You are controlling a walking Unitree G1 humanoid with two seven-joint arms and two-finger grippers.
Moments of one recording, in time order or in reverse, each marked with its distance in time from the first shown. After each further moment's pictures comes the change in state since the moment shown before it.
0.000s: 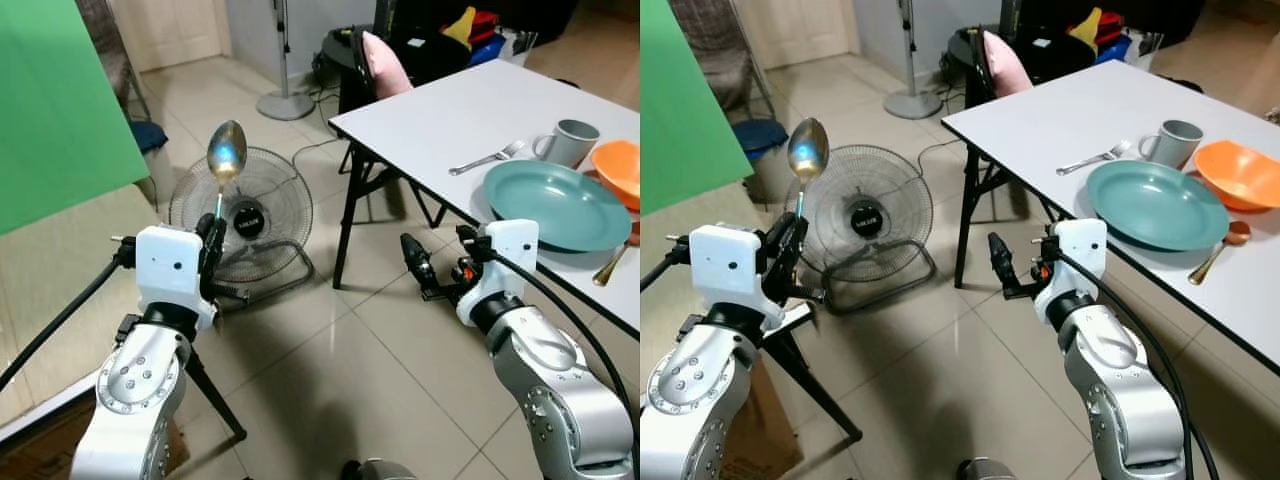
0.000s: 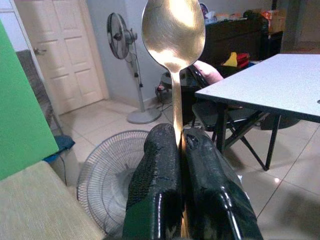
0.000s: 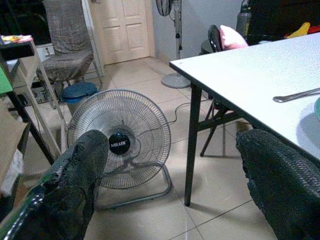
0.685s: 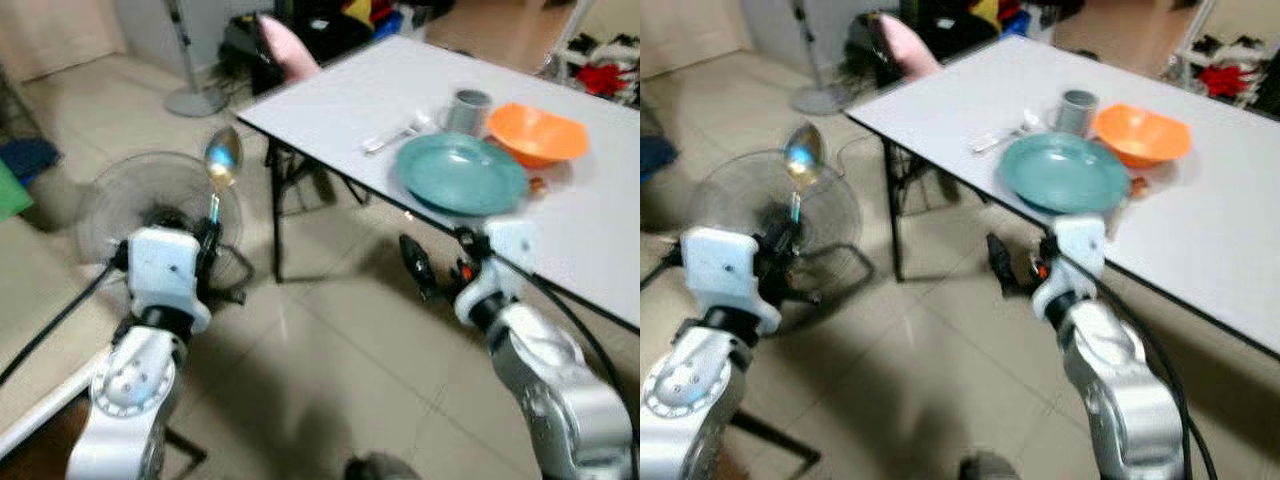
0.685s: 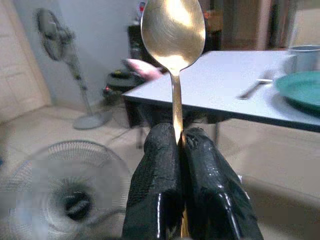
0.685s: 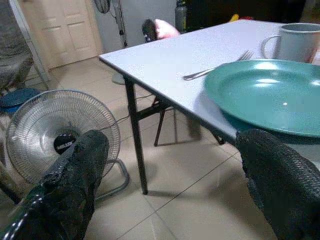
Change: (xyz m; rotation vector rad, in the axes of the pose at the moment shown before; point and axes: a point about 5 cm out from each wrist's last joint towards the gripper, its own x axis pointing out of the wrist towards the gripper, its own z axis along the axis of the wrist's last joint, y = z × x) left arm -0.002 0.000 -0.004 -0.014 0.016 0.008; right arm 0.001 0.000 0.001 -0.001 0.007 0.000
